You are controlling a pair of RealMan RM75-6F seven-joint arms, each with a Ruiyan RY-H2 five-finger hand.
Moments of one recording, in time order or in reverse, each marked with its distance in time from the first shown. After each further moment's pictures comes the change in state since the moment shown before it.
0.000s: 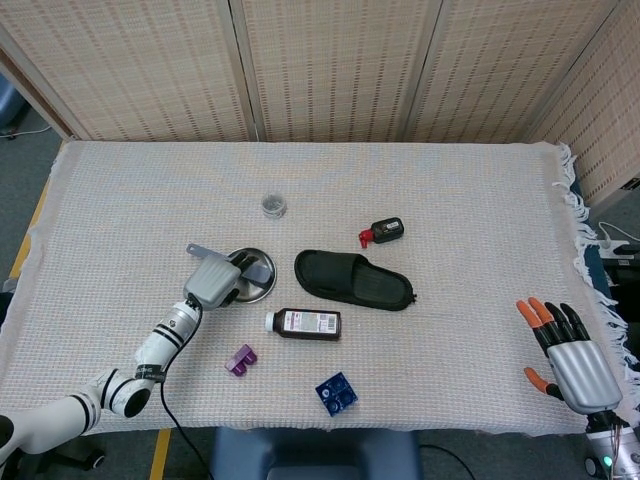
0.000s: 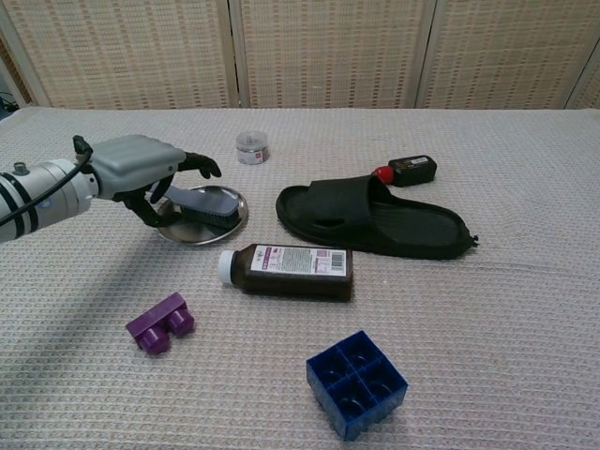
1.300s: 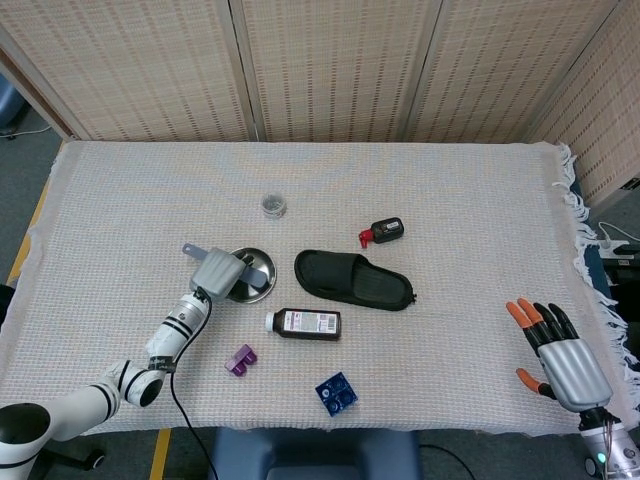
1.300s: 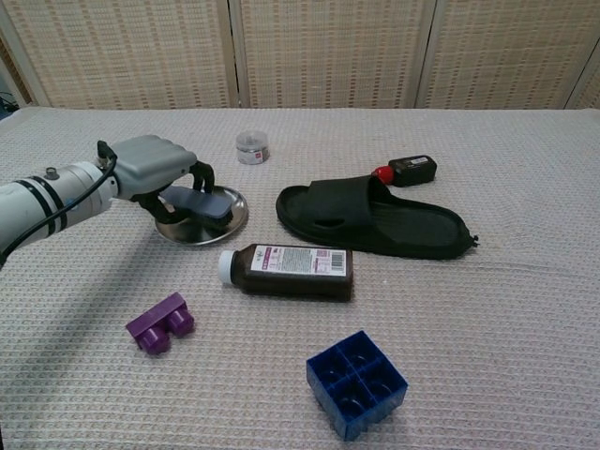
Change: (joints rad) left arm -0.072 -0.085 0.062 0.158 -0.053 0.049 0.015; right arm 0.035 0.002 -0.010 -0.009 -0.017 -0.036 0.018
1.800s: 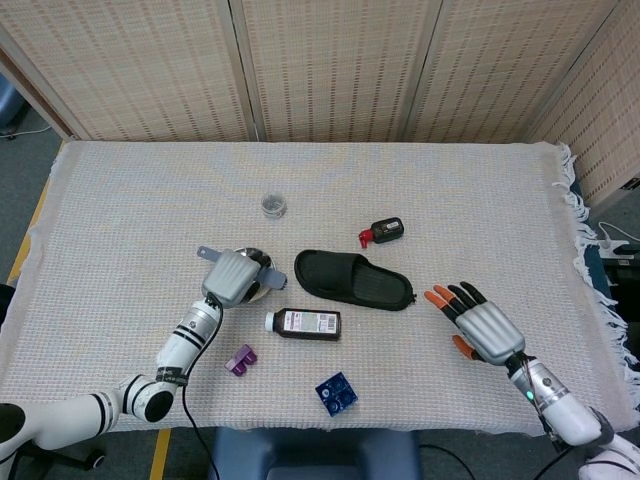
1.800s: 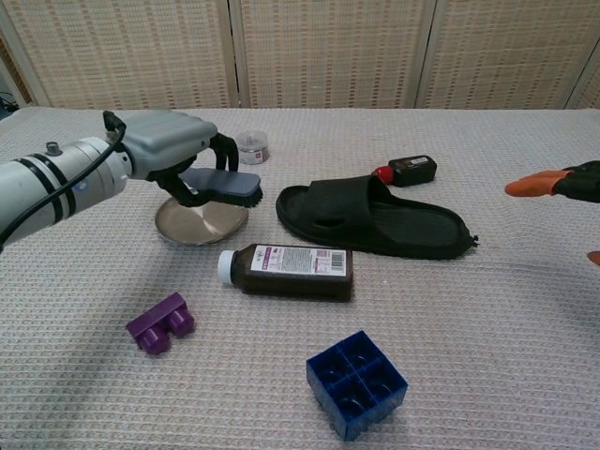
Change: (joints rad) left arm 0.004 0.087 -0.077 -0.368 -0.173 0.066 0.253; right arm 0.326 -0.033 0.075 -0.047 0.048 -0.478 -0.082
